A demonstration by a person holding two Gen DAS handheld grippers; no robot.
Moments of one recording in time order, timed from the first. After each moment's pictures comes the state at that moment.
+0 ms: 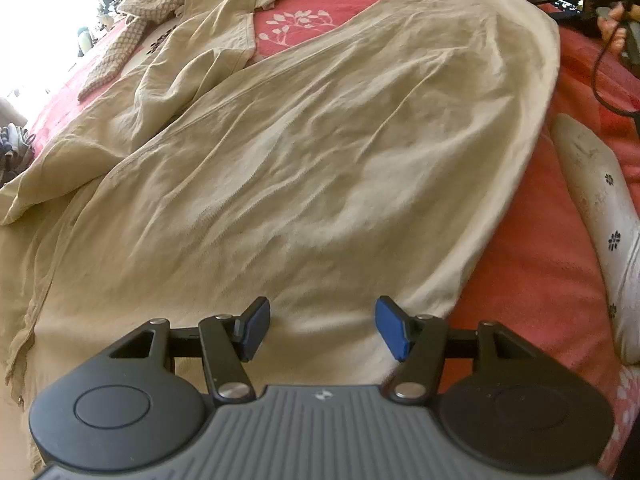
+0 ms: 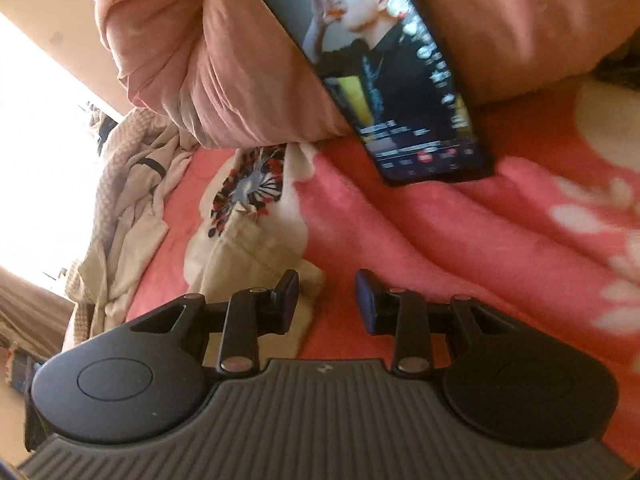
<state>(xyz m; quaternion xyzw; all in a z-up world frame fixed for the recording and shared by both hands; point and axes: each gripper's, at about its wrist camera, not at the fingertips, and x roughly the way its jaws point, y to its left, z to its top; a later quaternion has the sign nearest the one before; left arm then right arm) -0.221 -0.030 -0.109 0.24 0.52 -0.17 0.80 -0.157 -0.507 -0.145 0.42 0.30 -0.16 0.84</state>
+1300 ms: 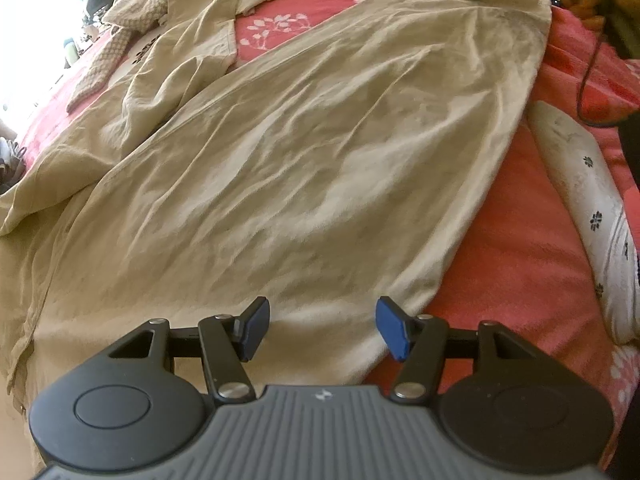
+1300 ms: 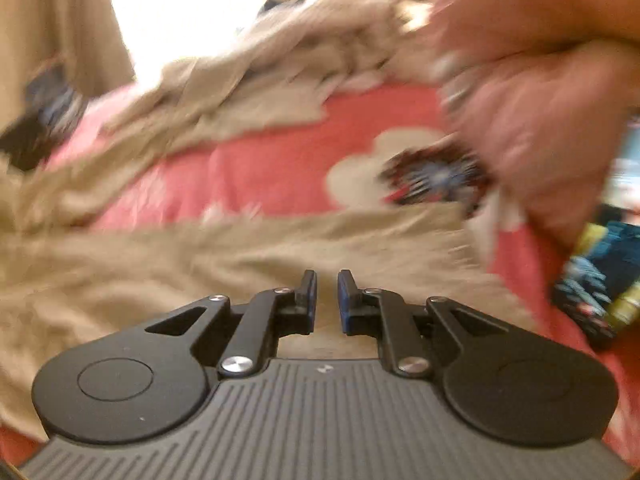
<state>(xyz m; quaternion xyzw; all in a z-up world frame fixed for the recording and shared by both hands) -0.237 -0.032 -0.103 0.25 0.52 -0.19 0.79 -0.106 -0.426 -0.092 0.04 0.38 0.05 0.92</state>
